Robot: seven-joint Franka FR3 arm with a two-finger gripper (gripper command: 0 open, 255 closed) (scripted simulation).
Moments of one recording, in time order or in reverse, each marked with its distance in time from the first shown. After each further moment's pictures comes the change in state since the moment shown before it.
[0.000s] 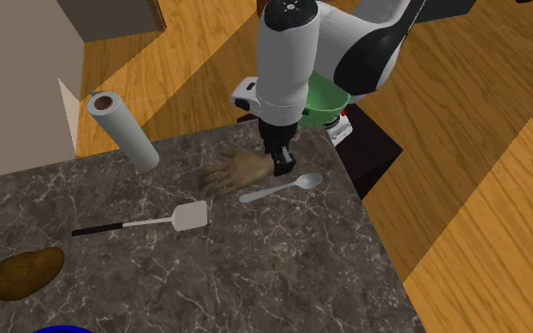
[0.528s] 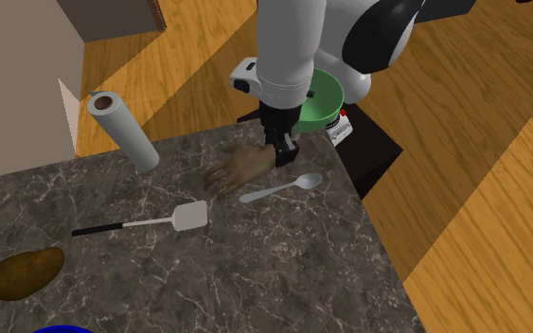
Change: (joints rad) arm -0.005 -0.003 -0.018 0.104 -0.014 -0.107 0.008
